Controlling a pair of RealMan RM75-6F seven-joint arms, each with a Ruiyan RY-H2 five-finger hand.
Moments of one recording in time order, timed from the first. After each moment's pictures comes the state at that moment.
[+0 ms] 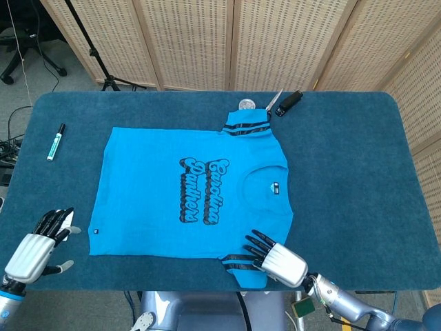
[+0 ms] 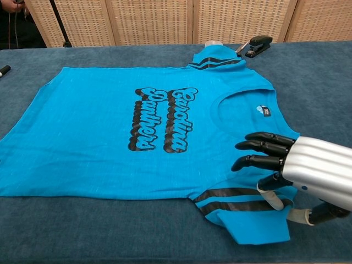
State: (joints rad) left arm -0.12 -1.27 0.10 -1.28 1.75 1.46 -0.21; right arm 0.50 -1.58 -0.21 -1.18 -1.99 1.35 -0.03
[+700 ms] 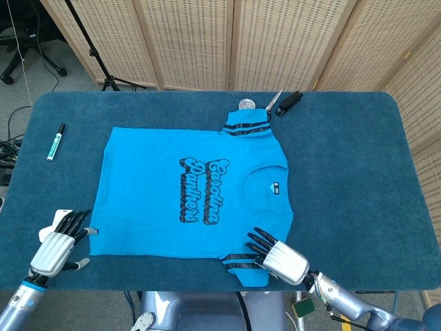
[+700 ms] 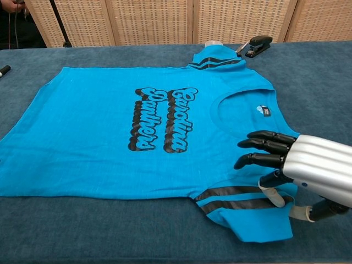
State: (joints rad) left arm -0.16 -1.52 0.11 -0.94 1.75 1.44 -0.35; right arm 0.50 -1.59 -0.21 -1.17 -1.97 1.34 -0.02
